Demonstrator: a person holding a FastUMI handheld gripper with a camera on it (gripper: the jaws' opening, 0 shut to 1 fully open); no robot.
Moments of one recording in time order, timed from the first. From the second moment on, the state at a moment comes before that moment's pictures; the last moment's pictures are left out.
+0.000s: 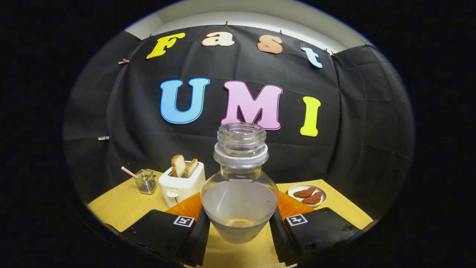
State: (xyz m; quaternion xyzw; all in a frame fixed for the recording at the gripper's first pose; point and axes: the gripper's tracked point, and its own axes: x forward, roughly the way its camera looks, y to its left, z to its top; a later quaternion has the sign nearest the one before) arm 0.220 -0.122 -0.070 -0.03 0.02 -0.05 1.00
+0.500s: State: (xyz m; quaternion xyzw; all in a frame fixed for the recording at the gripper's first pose) arm 0.286 -0.131 -0.143 -0.05 0.03 -0.06 1.00
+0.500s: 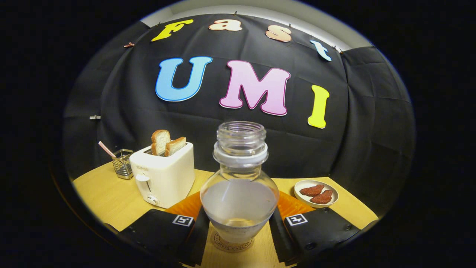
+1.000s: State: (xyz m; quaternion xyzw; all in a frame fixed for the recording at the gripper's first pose) arm 0.307 -0.142 -0.199 -0.03 0.07 -0.06 1.00
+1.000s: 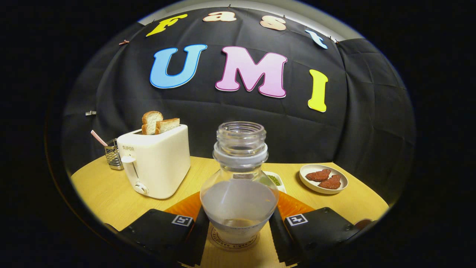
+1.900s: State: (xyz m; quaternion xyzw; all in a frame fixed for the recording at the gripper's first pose) arm 0.251 -0.145 -0.198 -0.04 0.12 -0.07 0.99
